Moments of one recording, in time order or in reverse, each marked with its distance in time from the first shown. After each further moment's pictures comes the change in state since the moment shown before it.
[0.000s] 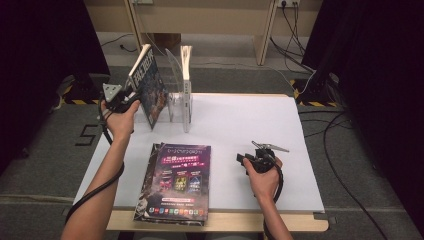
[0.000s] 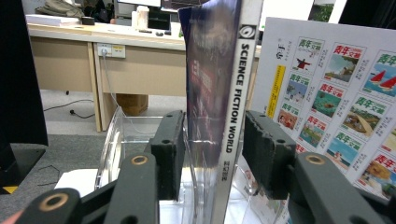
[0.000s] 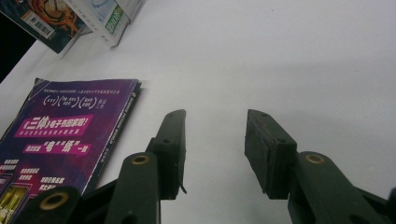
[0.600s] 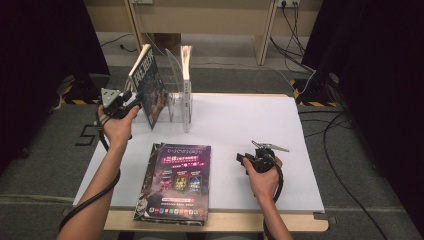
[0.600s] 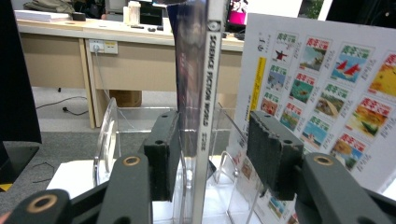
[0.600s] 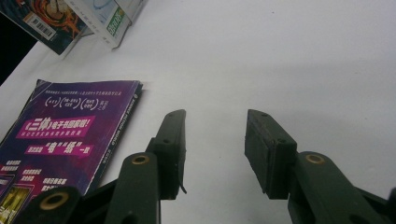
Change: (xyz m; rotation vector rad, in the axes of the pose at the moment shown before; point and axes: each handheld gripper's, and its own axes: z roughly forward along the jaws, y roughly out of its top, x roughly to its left) left arm -0.005 -0.003 -0.022 0.025 -0.034 0.009; right arm 0.001 0.001 -0.001 -0.001 0.000 -0.001
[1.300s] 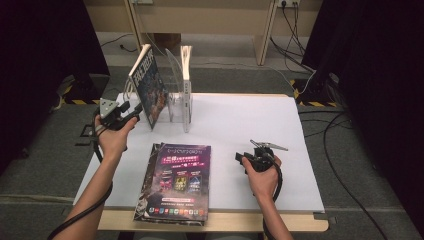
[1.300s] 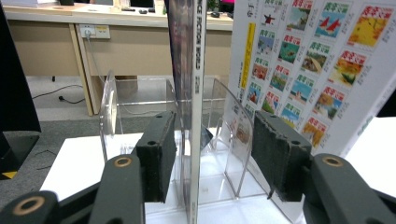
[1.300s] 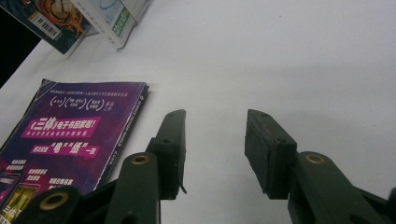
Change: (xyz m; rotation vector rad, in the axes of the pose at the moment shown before) left arm 0.002 -0.017 -0.028 0.070 -0.027 0.034; right arm 0.005 0.004 0.000 0.003 0.006 -0.013
